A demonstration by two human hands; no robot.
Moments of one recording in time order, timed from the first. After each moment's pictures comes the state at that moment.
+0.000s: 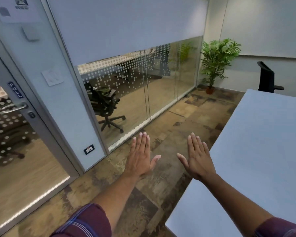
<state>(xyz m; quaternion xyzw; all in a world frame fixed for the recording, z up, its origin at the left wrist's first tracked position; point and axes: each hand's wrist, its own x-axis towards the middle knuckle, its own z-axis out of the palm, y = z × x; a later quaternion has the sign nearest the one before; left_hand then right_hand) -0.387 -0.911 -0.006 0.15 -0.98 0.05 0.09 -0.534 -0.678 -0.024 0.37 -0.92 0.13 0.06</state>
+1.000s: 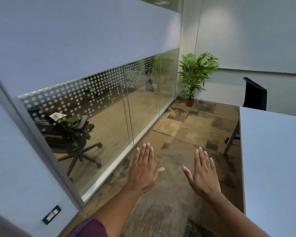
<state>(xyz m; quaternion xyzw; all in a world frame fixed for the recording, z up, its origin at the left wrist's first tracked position) -0.727 -1.205 -0.014 0.02 -0.99 0.01 0.10 -0.815 -0.942 -0.039 0.21 -0.97 0.13 0.07</state>
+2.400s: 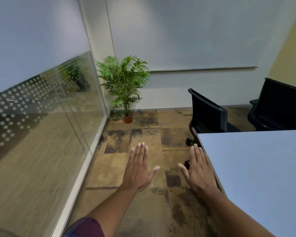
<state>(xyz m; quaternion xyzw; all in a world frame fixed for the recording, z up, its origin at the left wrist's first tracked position) -1.689 -1.150 -0.034 -0.22 -0.97 -0.02 0.09 -1.639 -0.870 -0.042 -0.03 -0.99 0.10 0.09</state>
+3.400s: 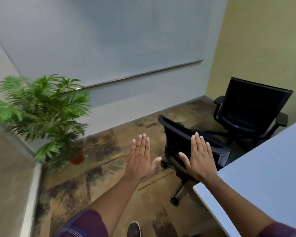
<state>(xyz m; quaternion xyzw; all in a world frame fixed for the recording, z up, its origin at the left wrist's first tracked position) -2.278 -0.901 -0.029 -0.43 -0.90 -0.05 0.08 -2.124 -0.668 -0.038 -0.22 -0.96 0.07 0.15</state>
